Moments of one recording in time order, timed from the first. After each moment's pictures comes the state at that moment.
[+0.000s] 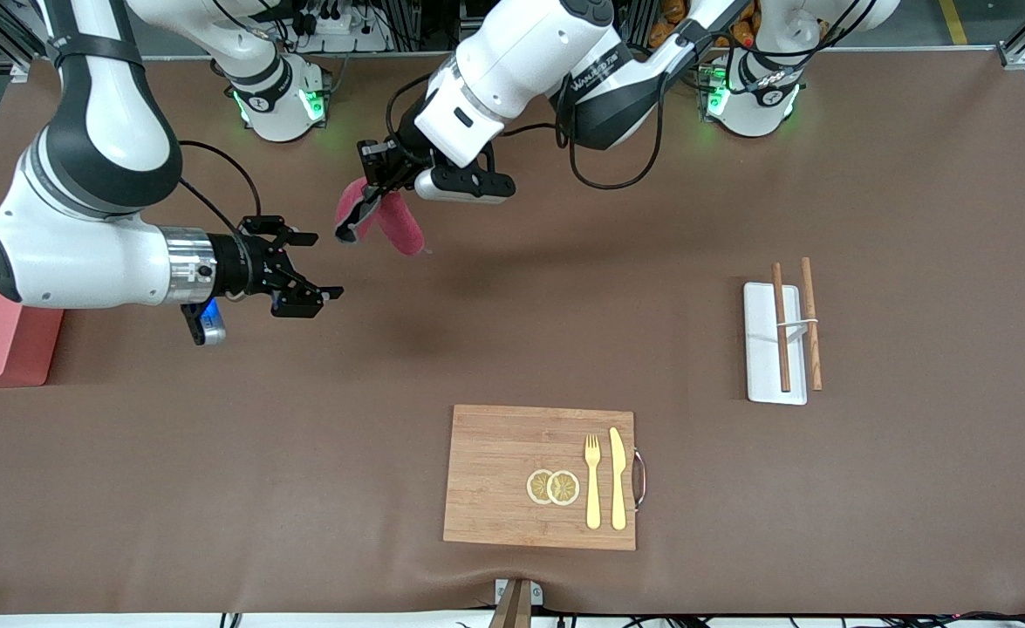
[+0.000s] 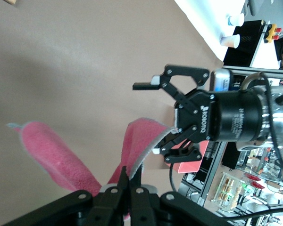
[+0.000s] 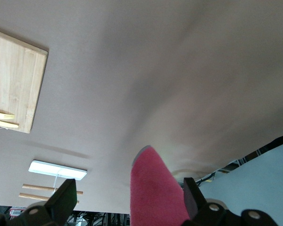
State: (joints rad) left arm -0.63 0.44 -0.36 -1.40 -0.34 2.53 -1.10; right arm 0.23 0.25 -0.05 -1.69 0.70 1.61 1.12
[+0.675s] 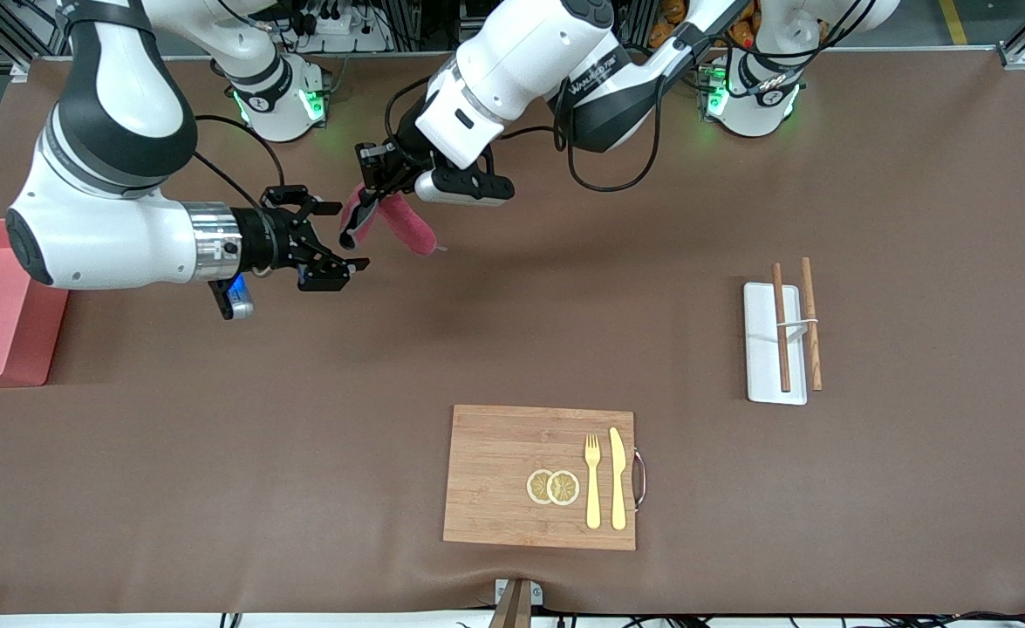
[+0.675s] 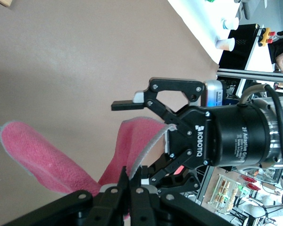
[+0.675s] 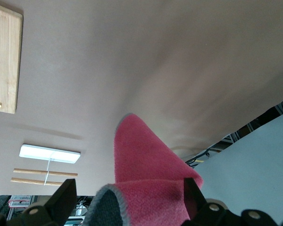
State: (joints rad) left arm -0.64 0.44 -0.35 -1.40 -0.34 2.56 -1.10; right arm 0.28 0.21 -0.05 -1.69 0.77 1.56 1.22
